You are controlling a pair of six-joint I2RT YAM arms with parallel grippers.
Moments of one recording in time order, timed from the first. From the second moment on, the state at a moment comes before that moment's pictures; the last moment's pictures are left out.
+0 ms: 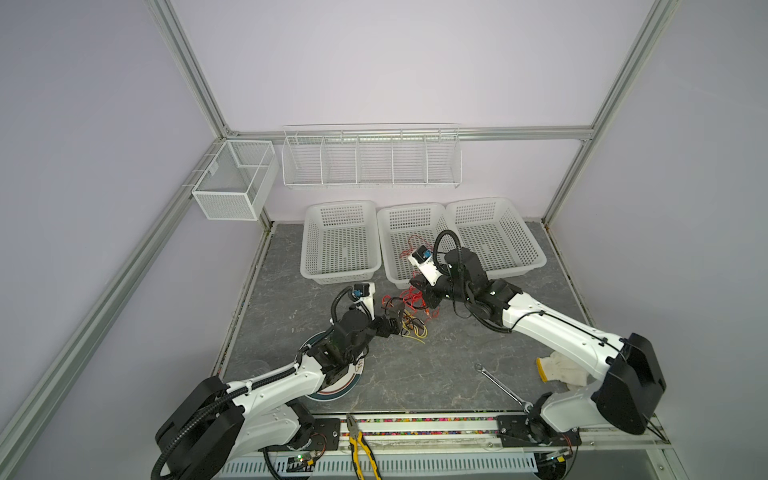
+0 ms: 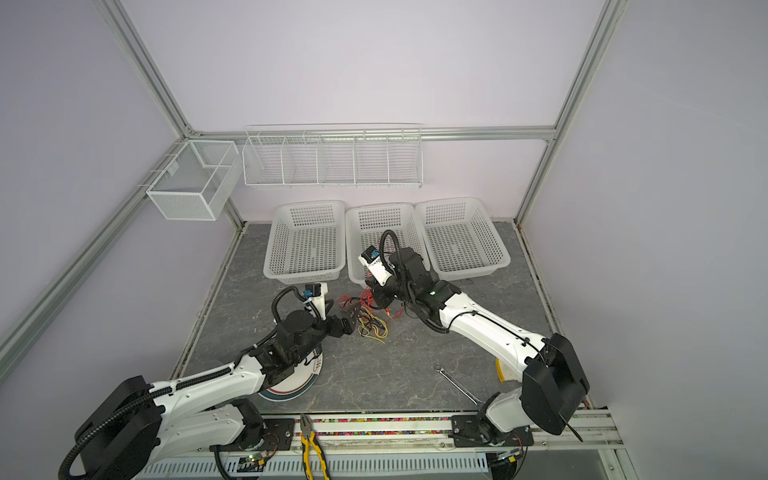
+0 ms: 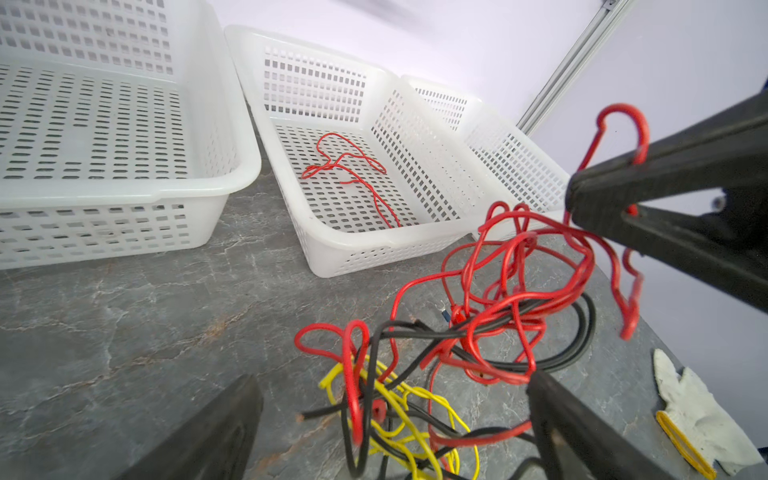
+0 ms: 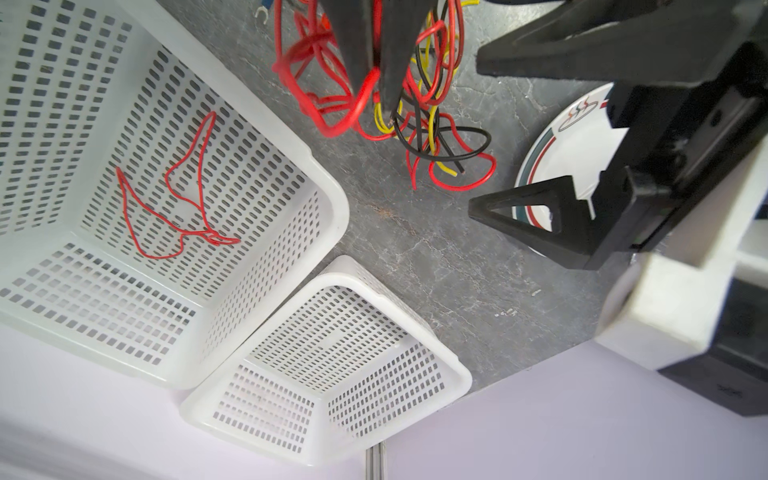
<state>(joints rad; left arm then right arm) -0.83 1.15 0.40 0.47 -0.21 -0.49 0.75 1.45 1.12 -0.23 -0.20 -0.08</state>
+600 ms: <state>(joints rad) -0.83 1.29 0.45 0.58 -0.16 -0.47 0.75 1.37 1.12 -0.21 -0.32 -0.03</state>
